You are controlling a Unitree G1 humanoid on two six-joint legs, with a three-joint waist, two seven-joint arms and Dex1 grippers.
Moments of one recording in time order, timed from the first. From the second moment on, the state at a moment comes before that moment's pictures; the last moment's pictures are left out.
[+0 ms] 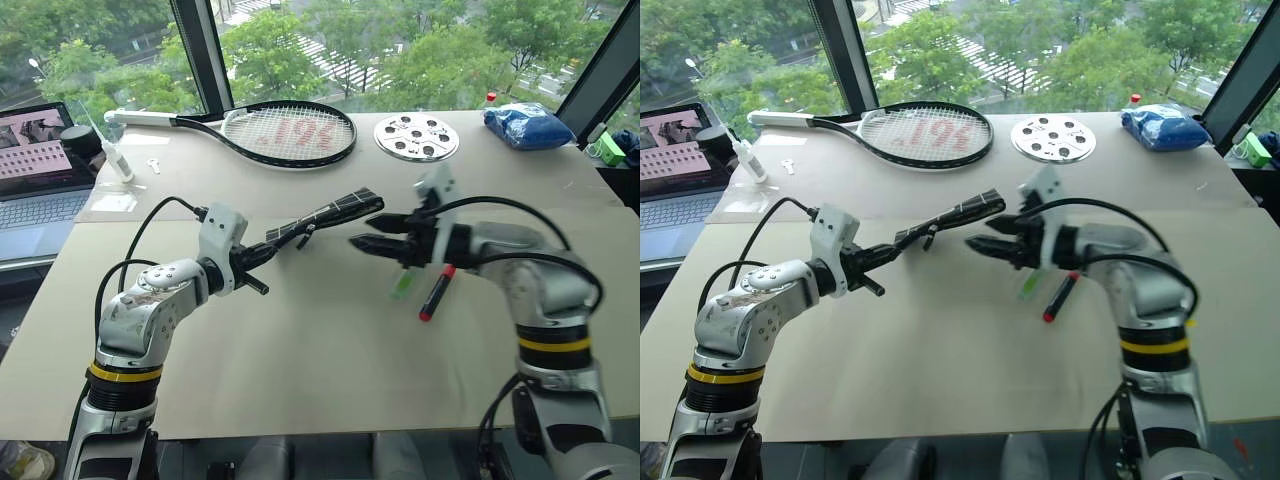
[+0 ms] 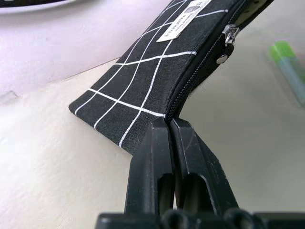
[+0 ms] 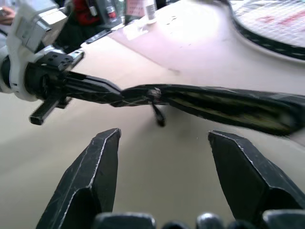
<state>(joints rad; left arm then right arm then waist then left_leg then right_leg) -0.43 0.52 0.06 -0.30 -0.46 0.91 -0.54 -0.61 -0.54 -0.18 -0.26 0.46 1.04 0.80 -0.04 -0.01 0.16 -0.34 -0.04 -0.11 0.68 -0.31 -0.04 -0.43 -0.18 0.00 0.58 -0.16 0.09</state>
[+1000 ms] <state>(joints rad) -0.43 0.52 -0.03 -0.21 -0.44 0.85 -0.63 -0.34 -0.37 -0.21 -0.67 0.20 1.42 0.10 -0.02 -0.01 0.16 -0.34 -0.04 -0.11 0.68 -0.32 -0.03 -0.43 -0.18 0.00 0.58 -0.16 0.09</state>
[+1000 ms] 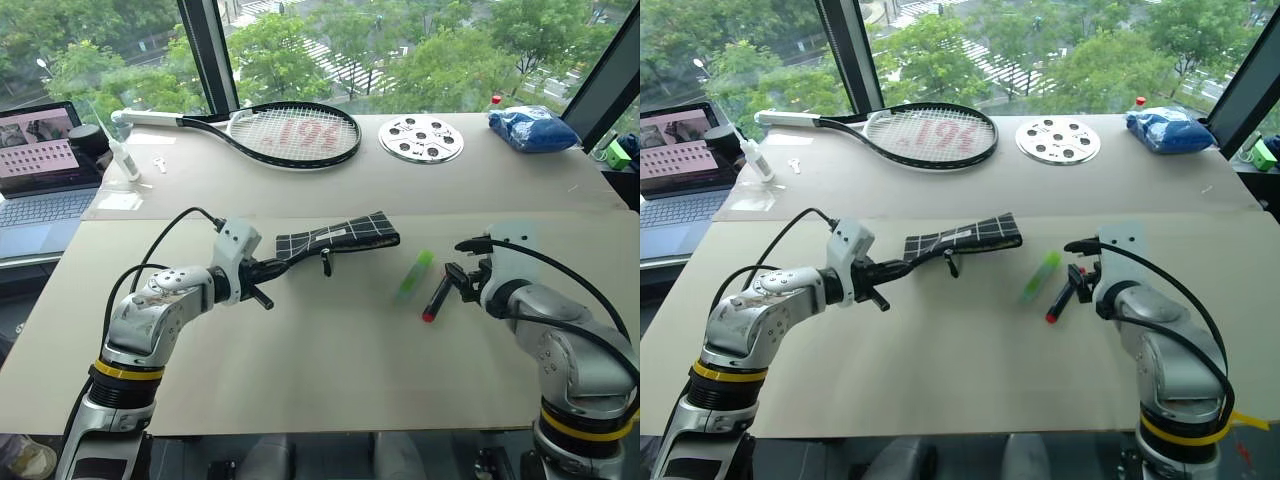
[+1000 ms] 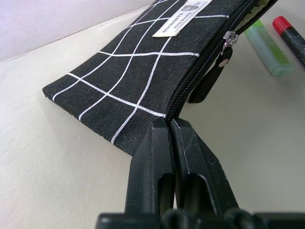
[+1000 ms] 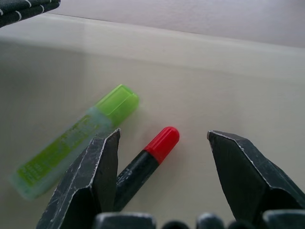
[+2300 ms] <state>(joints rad) -0.45 0.48 -0.03 -0.20 -0.43 0.85 -0.60 -0.12 -0.25 -0.12 -0.66 0.11 1.27 0.04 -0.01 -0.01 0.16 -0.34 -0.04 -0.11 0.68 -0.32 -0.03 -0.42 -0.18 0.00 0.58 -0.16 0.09</state>
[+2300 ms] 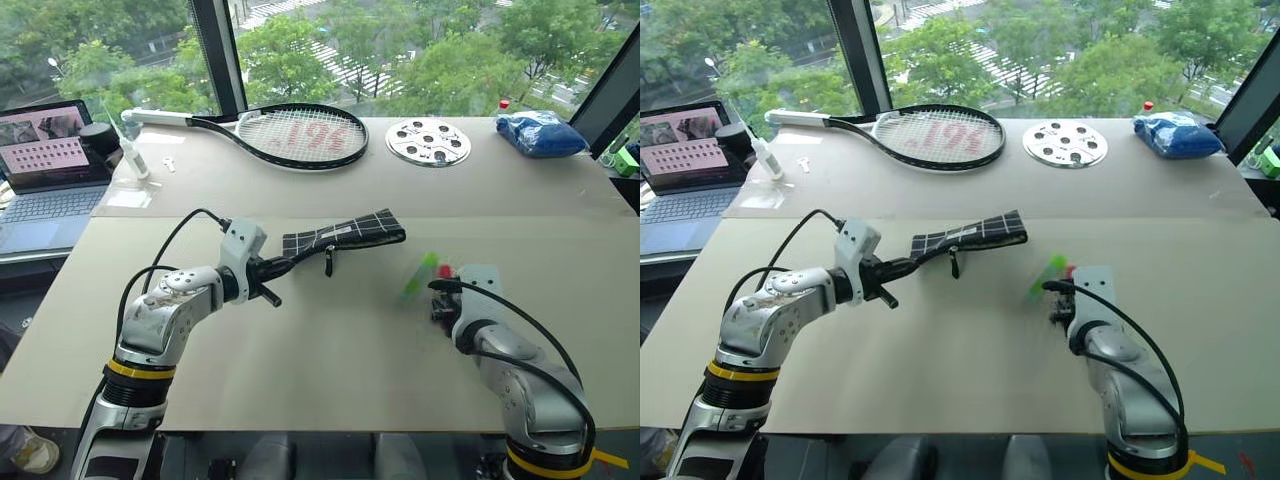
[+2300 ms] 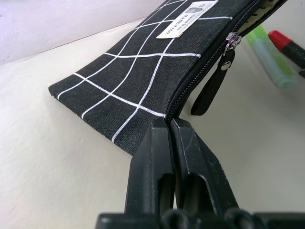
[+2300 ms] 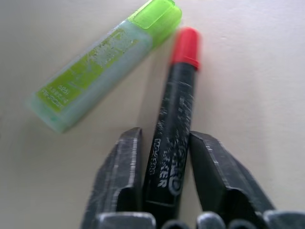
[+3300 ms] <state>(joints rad) -0.47 0.51 -0.03 -0.18 -0.43 0.85 -0.62 -0.37 -0.92 0.11 -0.46 0.02 0.15 0.81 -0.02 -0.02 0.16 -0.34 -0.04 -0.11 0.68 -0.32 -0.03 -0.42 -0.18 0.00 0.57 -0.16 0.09</state>
